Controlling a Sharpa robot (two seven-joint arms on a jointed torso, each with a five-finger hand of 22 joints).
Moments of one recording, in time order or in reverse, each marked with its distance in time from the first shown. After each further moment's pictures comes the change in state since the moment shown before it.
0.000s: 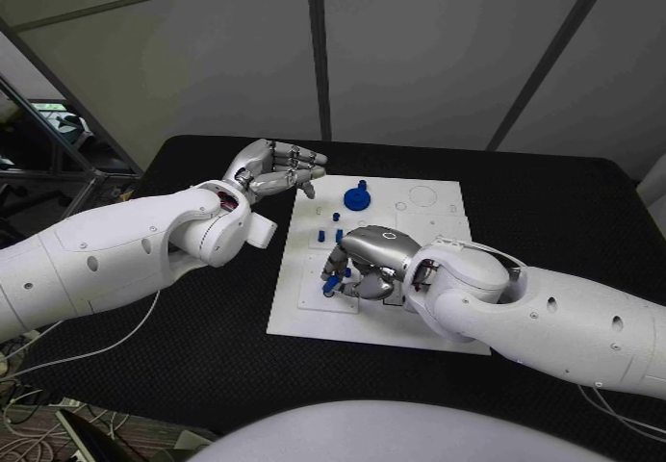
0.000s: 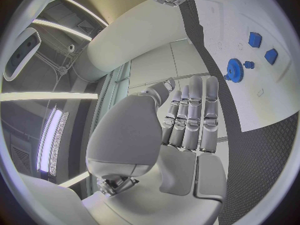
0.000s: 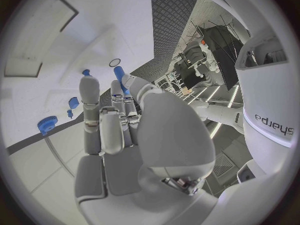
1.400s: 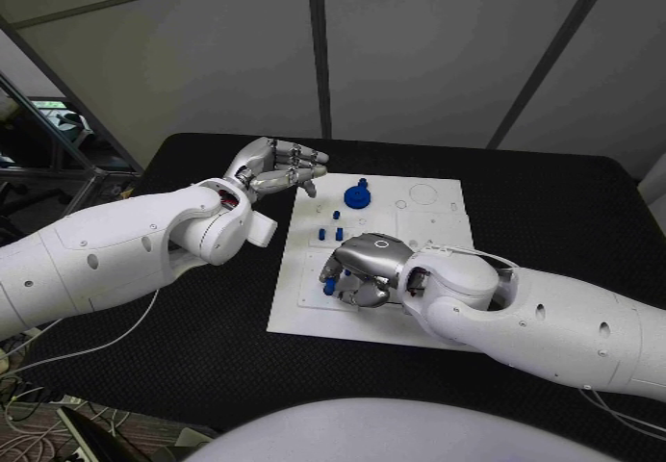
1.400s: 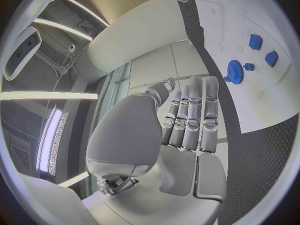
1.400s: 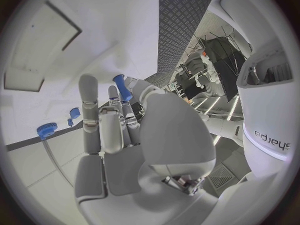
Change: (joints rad) left arm 0.000 -0.001 0.000 0.003 0.000 0.008 -0.003; left_hand 0.000 0.000 -0.003 -0.003 0.000 0.000 0.000 0.000 0.000 -0.003 -0.004 0.006 0.000 0.000 0.000 -0.004 -0.001 0.000 0.000 0.000 0.000 0.000; right arm -0.001 0.023 -0.027 -0.016 -0.092 0.049 -0.025; right_hand -0.060 -0.053 0.009 0.009 0.008 -0.204 0.014 -0.051 -0.021 -0.140 0.040 -0.086 -0.014 0.000 0.022 0.012 0.013 0.000 -0.029 0.029 -0.027 -0.048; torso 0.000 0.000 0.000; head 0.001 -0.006
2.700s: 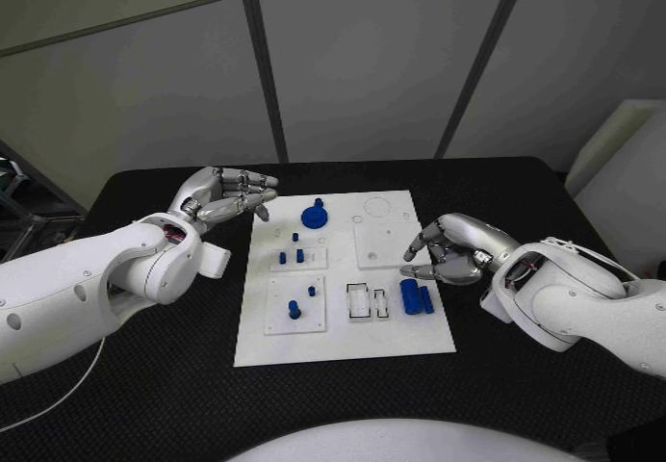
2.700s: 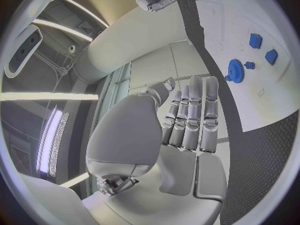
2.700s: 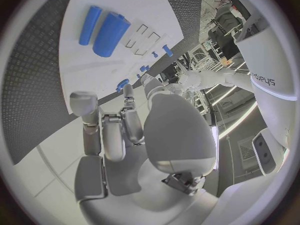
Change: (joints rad) left arm 0.000 -0.025 0.000 0.007 0.000 0.004 -0.005; left_hand 0.000 0.000 0.000 0.000 0.000 0.000 0.000 0.000 0.000 0.000 0.000 0.000 -0.001 0.000 0.000 0.000 -0.001 0.001 0.000 0.000 -0.004 -0.001; right arm 0.003 -0.531 0.036 0.227 0.363 -0.296 -0.065; right_hand -0.090 0.001 -0.309 0.148 0.077 0.119 -0.041 0.196 0.078 0.331 -0.078 1.251 1.171 0.000 -0.048 0.136 0.028 -0.040 0.127 -0.049 0.136 0.221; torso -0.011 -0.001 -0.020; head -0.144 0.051
